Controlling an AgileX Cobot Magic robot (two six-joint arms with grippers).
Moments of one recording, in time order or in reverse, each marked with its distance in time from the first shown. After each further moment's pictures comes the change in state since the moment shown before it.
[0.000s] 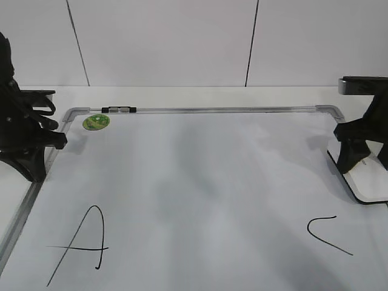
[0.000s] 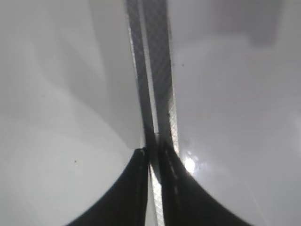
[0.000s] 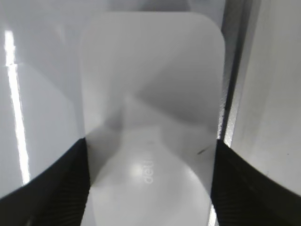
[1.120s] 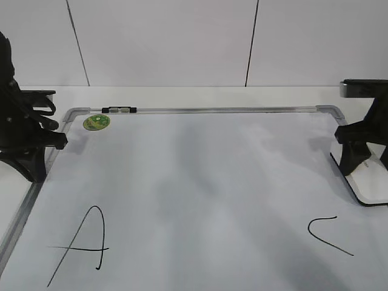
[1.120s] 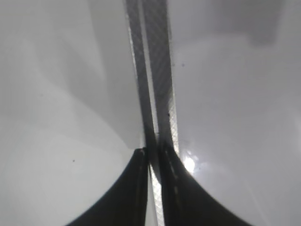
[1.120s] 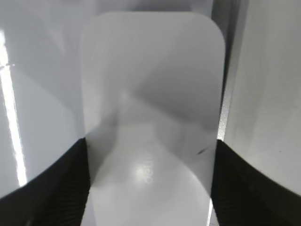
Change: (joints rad) left arm -0.001 0.000 0.000 0.000 0.002 0.000; right arm 0.000 0.012 0.000 -0.031 0.000 0.030
